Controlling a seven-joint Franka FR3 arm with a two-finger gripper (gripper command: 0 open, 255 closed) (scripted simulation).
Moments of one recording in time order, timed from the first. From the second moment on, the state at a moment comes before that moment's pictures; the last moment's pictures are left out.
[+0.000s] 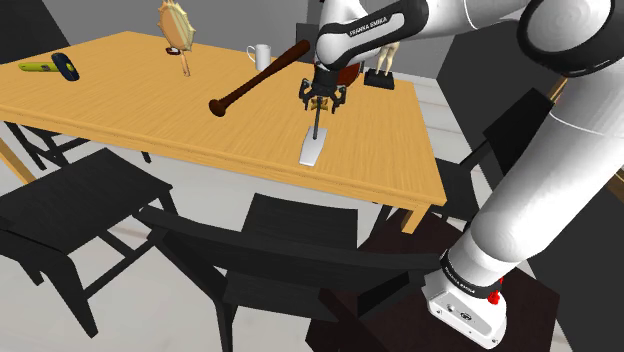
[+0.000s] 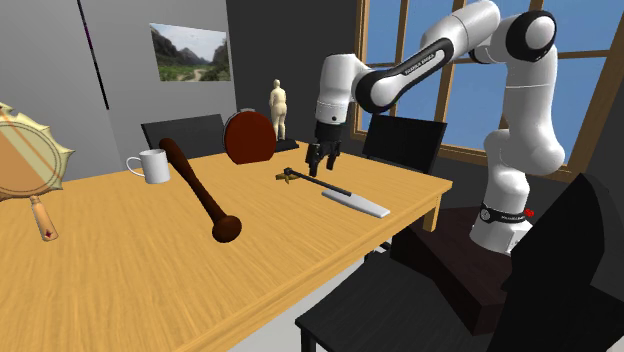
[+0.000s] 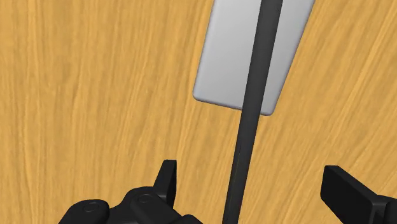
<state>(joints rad) -0.20 0.12 0.12 -1.97 -0.10 2.22 0.75</state>
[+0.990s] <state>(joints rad) -0.21 0.24 0.10 -1.94 -0.14 2.34 0.83</state>
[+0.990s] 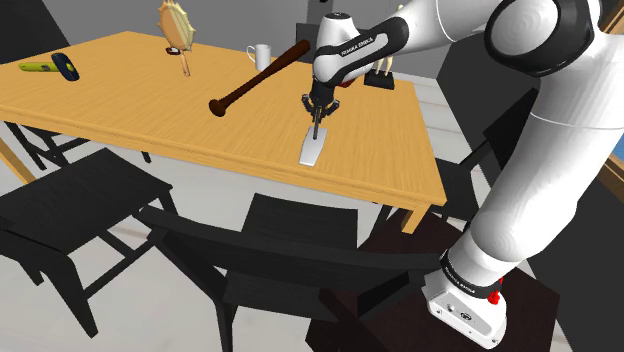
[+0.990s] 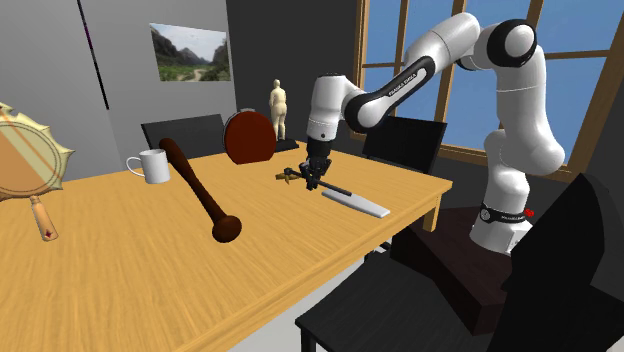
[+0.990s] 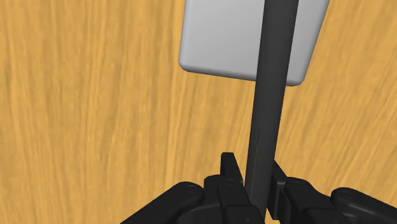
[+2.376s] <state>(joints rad) -0.21 0.18 0.10 -1.85 -0.11 2.17 0.81</state>
